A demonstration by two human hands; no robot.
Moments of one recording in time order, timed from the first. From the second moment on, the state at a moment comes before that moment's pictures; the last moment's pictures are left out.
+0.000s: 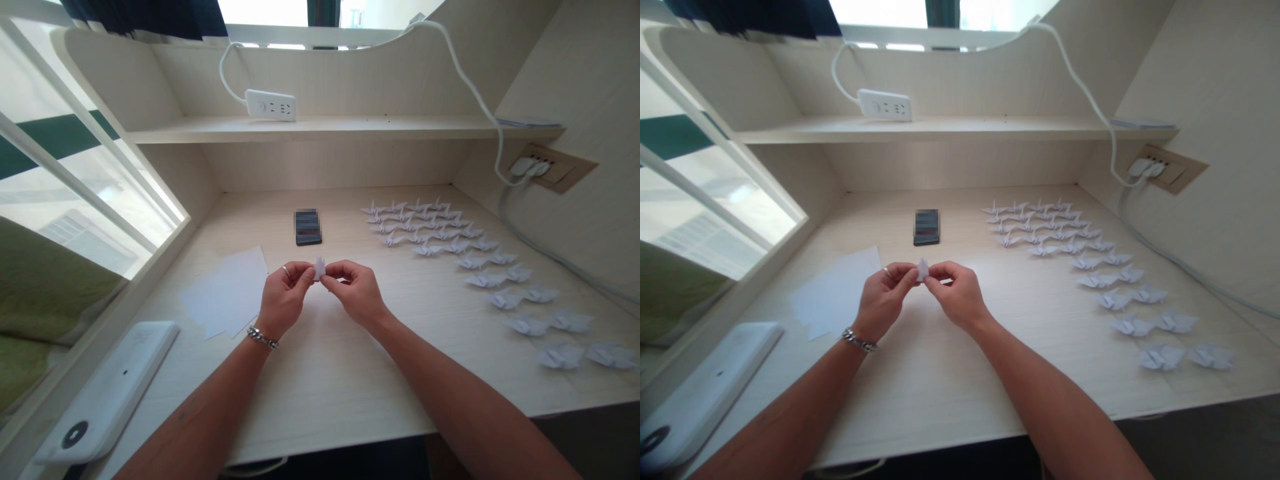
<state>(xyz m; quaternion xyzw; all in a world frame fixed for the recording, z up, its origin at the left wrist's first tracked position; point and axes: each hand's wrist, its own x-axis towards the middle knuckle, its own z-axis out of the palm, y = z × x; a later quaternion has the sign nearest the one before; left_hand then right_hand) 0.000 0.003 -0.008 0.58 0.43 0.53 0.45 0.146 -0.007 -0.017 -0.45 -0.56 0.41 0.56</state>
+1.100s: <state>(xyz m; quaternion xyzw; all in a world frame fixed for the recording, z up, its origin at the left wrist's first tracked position) -0.005 0.006 -0.011 0.45 0.34 0.45 0.70 0.154 -0.002 -0.016 -0.42 -0.55 0.47 0.54</state>
